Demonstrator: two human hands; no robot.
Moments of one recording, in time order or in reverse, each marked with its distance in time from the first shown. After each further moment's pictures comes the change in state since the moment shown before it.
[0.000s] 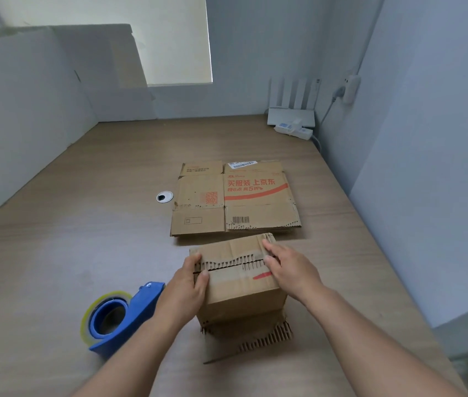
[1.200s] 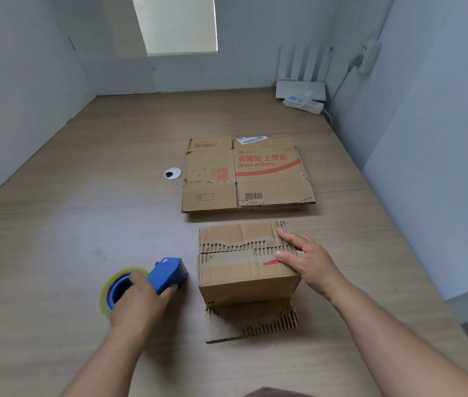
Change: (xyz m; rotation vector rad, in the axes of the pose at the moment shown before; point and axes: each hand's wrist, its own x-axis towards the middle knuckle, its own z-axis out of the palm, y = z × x) left_hand -0.018 -0.099 -0.031 0.386 0.091 -0.442; right_hand -0.024 0.003 0.021 0.439 0.001 0.037
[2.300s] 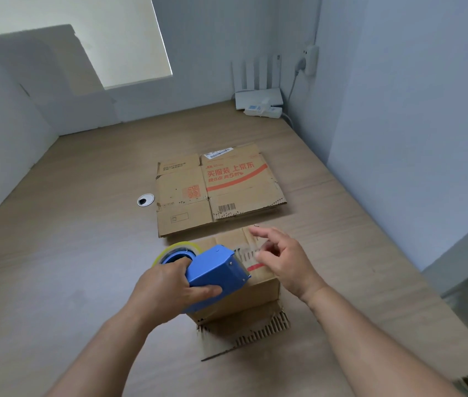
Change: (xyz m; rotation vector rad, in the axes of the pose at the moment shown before) left_hand -0.050 0.101 -0.079 0.228 -0.127 0.693; right_hand -0.023 -0.026 0.001 0.327 0.159 -0.150
